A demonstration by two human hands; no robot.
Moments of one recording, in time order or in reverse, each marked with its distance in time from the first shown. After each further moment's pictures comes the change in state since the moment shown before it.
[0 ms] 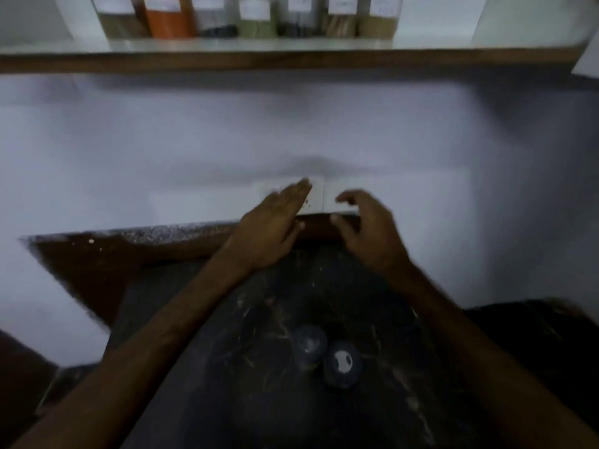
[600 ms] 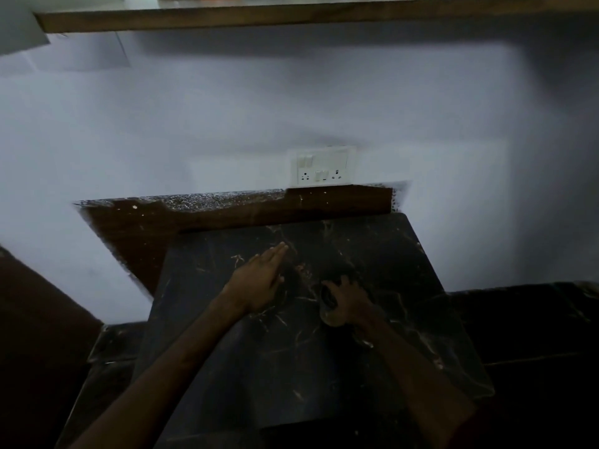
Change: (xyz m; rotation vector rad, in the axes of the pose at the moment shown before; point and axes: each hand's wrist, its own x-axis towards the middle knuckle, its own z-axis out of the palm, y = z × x) left_hand -0.160 -0.049 0.063 -0.034 -0.360 -0.298; right_hand -0.146 0.045 0.158 -0.469 -1.009 0.370
